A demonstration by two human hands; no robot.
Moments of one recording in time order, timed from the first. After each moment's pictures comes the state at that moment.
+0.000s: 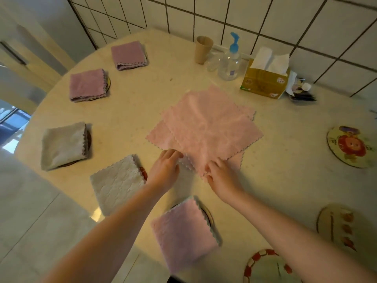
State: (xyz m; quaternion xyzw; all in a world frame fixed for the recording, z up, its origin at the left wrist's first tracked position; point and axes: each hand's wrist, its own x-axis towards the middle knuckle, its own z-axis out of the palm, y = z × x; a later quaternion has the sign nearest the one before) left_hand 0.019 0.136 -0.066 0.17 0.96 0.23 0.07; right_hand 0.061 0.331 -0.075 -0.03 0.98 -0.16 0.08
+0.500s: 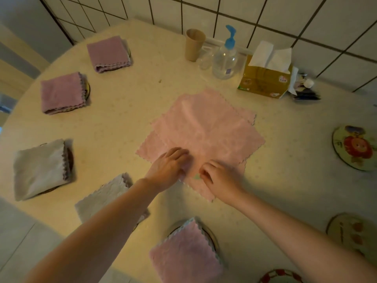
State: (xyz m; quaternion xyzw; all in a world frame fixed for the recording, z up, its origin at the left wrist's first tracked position) left_hand -0.067 0.142 -0.096 0.37 0.91 0.13 0.15; right_hand 0.010 0.338 -0.085 -0.07 0.95 -0.29 0.09
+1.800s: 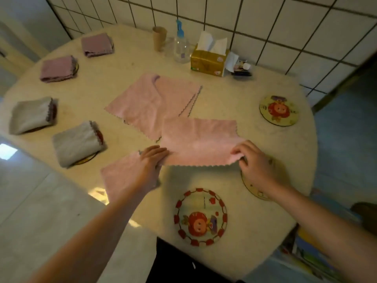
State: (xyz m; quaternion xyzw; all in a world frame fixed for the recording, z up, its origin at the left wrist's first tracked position) left_hand 0.194 0.251 -0.043 0.21 0.95 0.25 -0.04; right_hand 0.242 0.562 -0.009 -0.04 0.95 -0.30 -0.05
